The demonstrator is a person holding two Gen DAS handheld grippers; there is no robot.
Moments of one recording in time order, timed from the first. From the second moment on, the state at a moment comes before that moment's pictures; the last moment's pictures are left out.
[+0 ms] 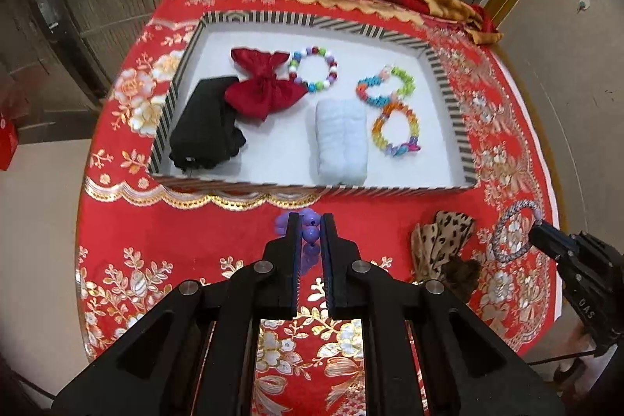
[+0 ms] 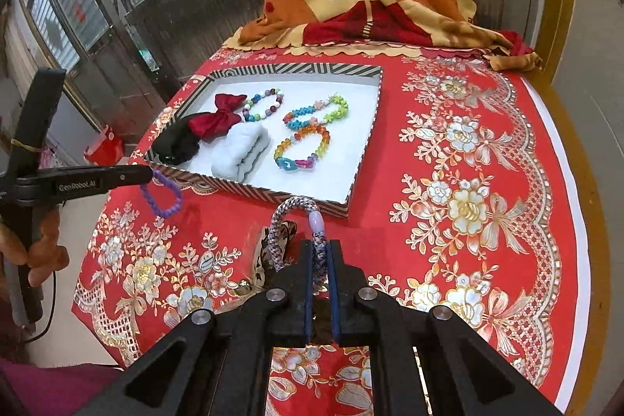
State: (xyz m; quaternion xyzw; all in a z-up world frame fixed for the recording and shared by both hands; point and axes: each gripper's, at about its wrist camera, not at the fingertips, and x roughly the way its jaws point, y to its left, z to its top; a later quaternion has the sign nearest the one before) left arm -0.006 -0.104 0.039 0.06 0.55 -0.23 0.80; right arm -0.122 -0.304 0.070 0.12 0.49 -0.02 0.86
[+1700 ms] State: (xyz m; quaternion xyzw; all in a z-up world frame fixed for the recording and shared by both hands) left arm 0.105 -0.179 0.076 0.10 0.51 -0.24 0.82; right arm 0.025 -0.334 0.052 0.15 0.52 -0.02 0.84
